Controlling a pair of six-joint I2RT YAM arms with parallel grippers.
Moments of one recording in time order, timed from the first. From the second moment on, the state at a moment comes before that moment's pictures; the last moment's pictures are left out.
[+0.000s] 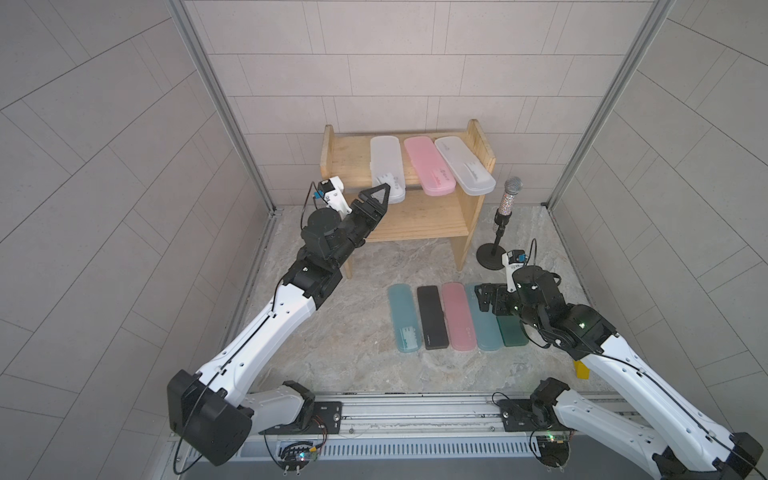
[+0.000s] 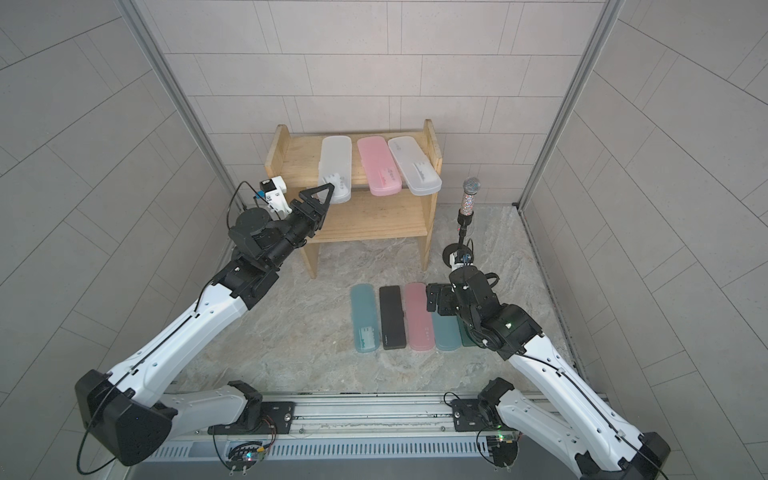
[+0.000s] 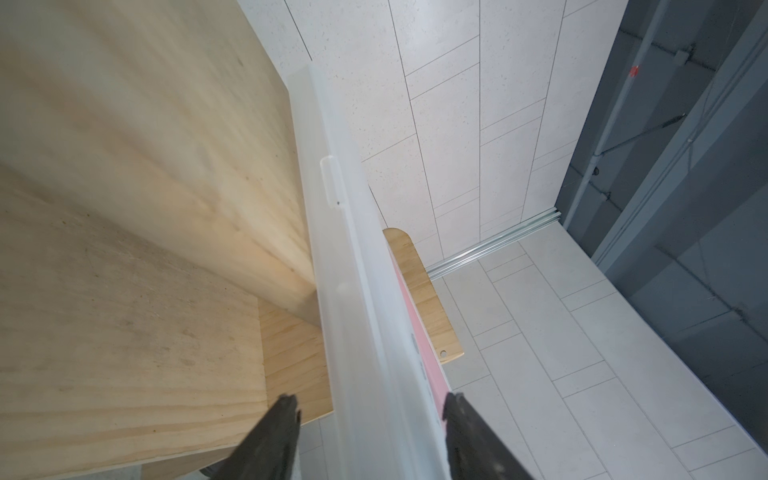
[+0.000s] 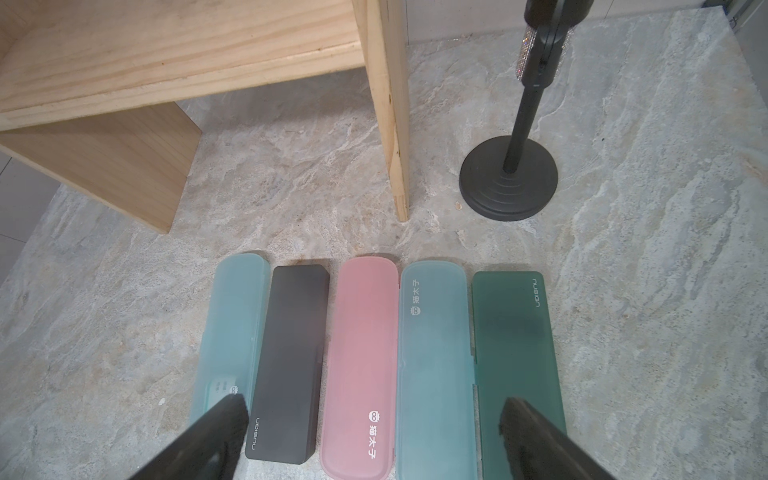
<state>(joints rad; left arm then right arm) -0.49 1.23 1.17 0.18 0.05 -1.12 0.54 0.84 0.90 -0.78 0.22 0.46</state>
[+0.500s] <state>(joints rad) -0.49 1.04 1.00 0.23 0.00 -0.99 0.58 0.74 0.99 -0.84 0.21 0.49</state>
